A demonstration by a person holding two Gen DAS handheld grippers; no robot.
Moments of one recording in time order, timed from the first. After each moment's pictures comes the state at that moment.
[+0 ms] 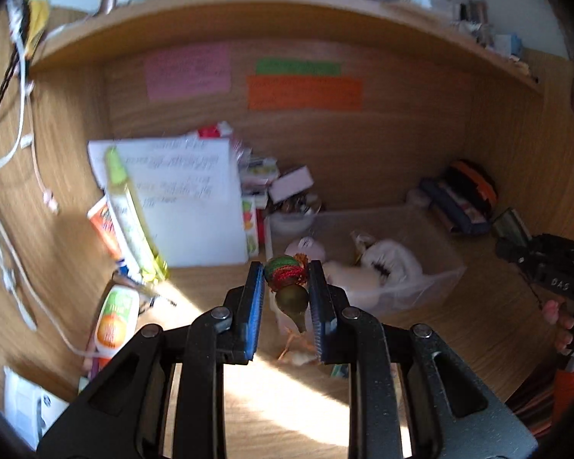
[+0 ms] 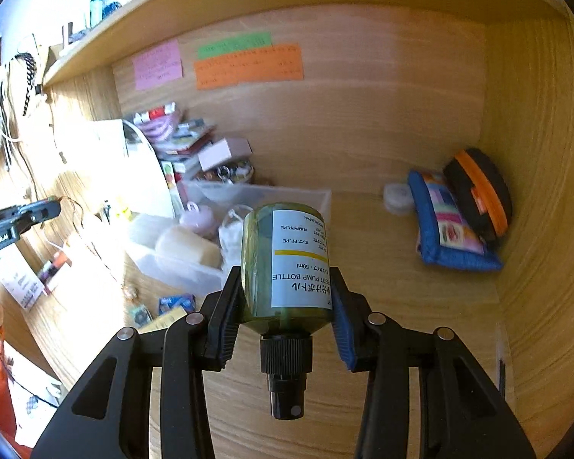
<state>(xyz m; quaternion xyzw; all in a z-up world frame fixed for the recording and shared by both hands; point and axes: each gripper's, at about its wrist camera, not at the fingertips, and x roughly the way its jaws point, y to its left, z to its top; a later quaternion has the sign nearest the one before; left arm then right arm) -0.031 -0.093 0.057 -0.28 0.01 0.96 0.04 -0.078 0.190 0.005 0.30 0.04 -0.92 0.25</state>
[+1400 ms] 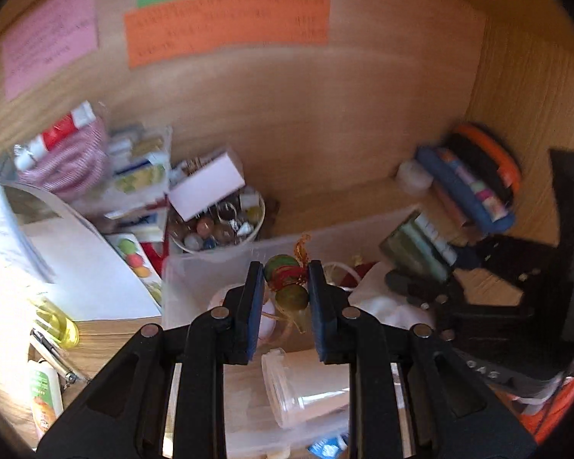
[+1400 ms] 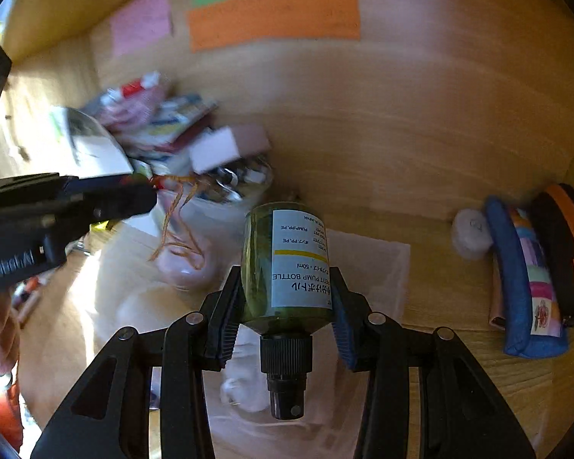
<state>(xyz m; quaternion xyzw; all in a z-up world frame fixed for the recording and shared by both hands) -0.204 -0.022 0.000 -0.38 0.04 0.92 0.10 -0.200 0.094 -0.036 0.36 0.08 -0.89 0.26</state>
